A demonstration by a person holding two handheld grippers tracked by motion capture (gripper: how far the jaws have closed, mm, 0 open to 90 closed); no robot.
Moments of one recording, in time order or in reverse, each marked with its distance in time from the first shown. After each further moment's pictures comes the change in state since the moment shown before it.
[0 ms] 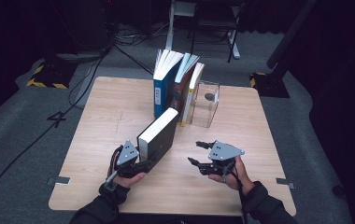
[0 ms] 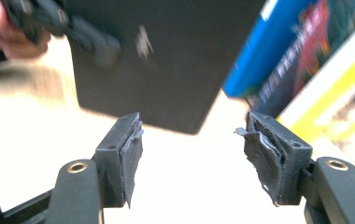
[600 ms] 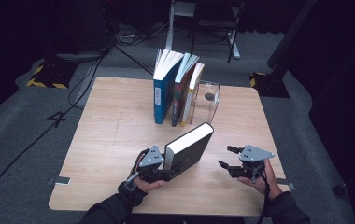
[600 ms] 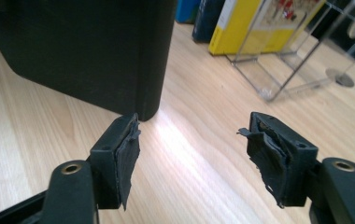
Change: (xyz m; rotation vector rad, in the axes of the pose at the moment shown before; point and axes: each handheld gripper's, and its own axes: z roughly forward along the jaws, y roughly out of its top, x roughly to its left) left arm -0.051 0.013 0.043 0.043 -0.292 0.083; right arm -0.040 -0.065 -0.057 0.099 -0.070 0.088
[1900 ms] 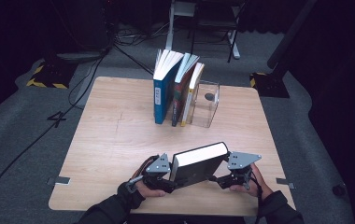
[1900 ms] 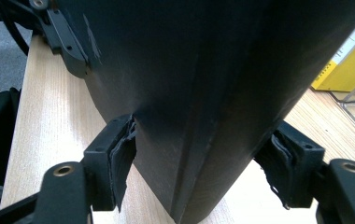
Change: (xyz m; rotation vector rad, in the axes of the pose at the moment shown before) left arm -0.006 -0.006 0.006 0.126 -0.137 0.079; right arm 0.030 0.016 0.022 -0.064 0.291 -0.080
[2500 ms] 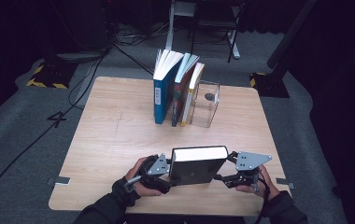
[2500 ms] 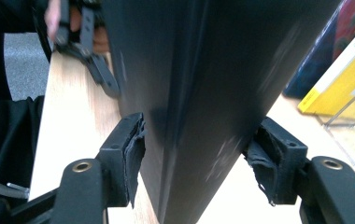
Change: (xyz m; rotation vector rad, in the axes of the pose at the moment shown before) left arm 0.005 -0.006 -0.003 0.145 0.142 0.104; right arm 0.004 0.017 -0.027 -0.052 0.002 -0.055
